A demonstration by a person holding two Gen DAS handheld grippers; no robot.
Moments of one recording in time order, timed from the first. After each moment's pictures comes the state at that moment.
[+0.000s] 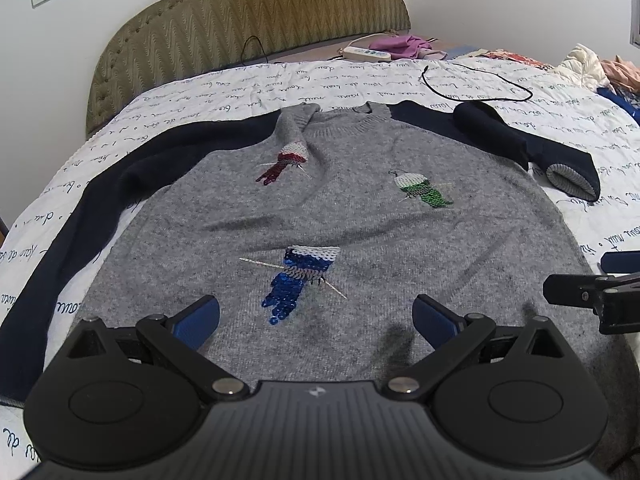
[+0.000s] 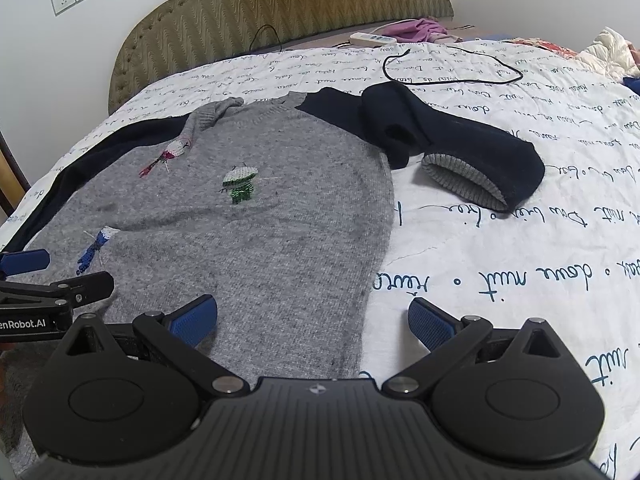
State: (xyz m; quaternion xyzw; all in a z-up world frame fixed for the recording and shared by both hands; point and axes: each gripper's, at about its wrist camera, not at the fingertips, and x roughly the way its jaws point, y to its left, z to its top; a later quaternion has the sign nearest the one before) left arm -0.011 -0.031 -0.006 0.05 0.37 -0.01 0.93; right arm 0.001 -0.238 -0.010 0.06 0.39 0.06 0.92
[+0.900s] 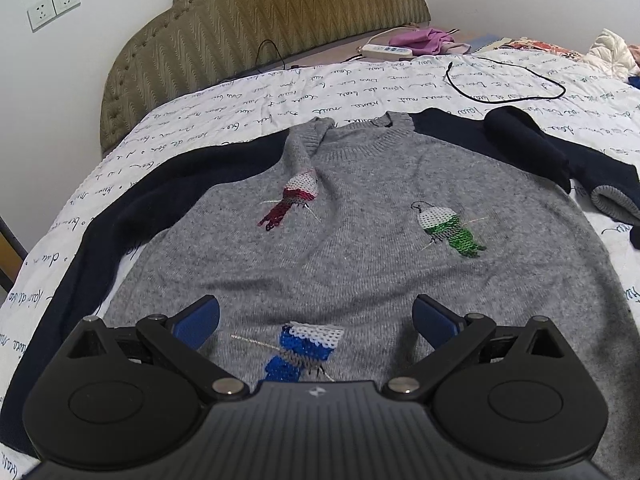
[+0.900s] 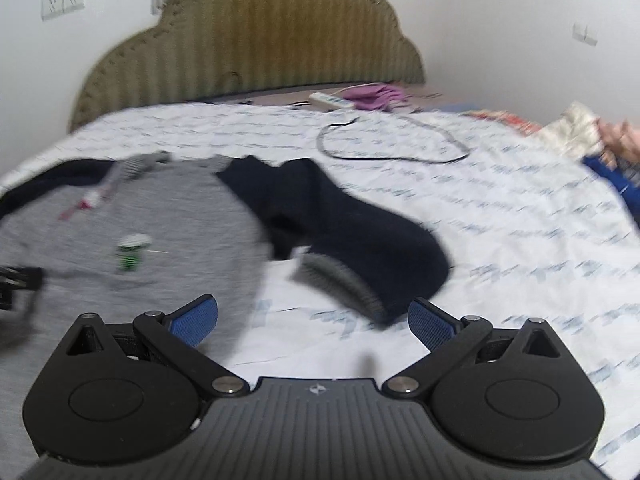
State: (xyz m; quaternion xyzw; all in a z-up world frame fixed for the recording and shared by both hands) left arm 0.046 -0.055 -0.004 0.09 0.37 0.03 0.92; right arm 0.036 -0.305 0.002 -0.04 0.31 -0.01 0.95
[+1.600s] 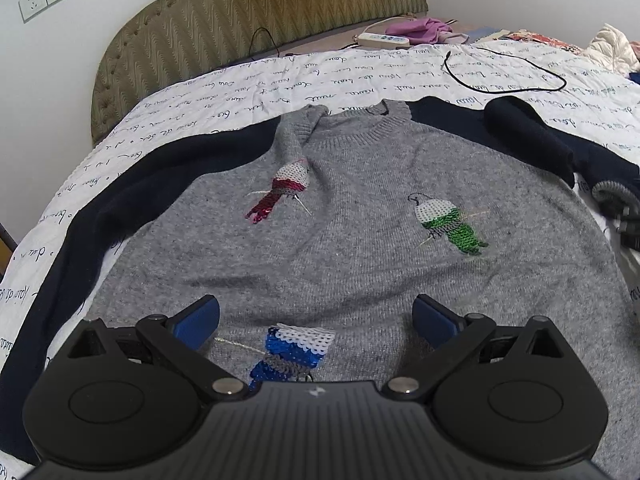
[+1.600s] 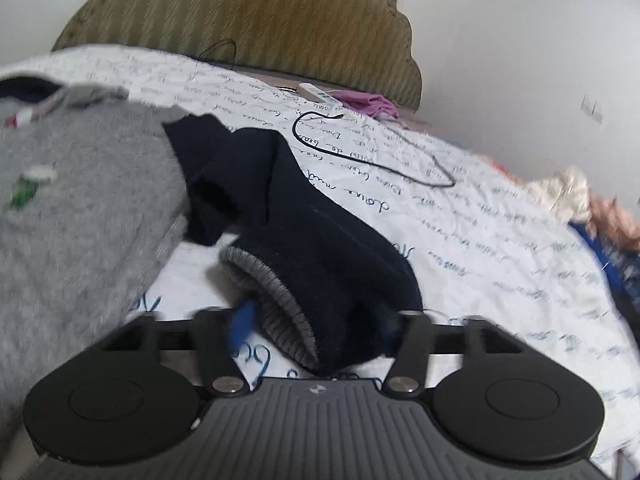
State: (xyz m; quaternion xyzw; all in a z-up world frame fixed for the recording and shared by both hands) left arm 0.057 -0.057 -0.013 0.09 0.39 0.03 0.92; right arm 0.094 -0.318 -0.040 -0.15 0.31 -0.03 0.94
